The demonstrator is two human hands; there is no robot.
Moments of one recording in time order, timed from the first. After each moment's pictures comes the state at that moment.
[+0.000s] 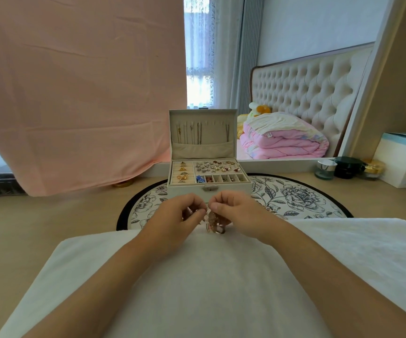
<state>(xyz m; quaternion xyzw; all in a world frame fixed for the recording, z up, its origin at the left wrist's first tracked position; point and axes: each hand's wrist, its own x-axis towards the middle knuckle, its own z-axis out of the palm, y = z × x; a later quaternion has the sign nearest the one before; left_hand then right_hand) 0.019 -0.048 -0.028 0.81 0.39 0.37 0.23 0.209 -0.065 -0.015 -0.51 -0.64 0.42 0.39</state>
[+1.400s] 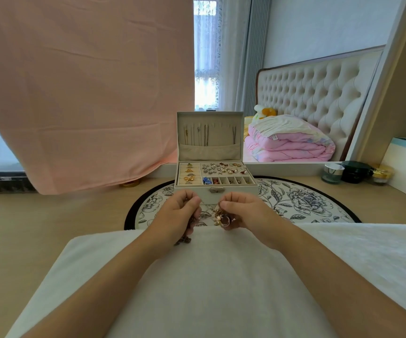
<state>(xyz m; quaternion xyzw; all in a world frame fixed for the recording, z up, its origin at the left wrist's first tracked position) 0.018 -0.043 -0.025 0.64 0.40 0.44 0.50 0.207 -0.069 -0.012 -0.48 -0.57 0.50 0.44</state>
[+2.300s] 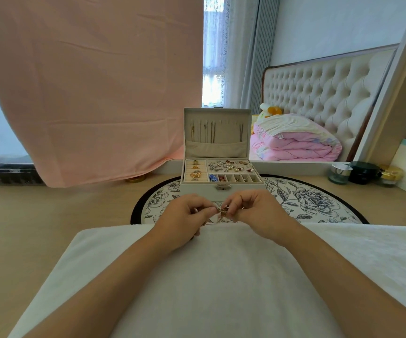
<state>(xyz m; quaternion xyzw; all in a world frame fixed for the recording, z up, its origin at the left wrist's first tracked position) 0.012 -0.042 -0.032 0.75 0.41 0.39 0.34 0.210 -0.063 -0.020 -0.49 -0.65 0.35 0.46</state>
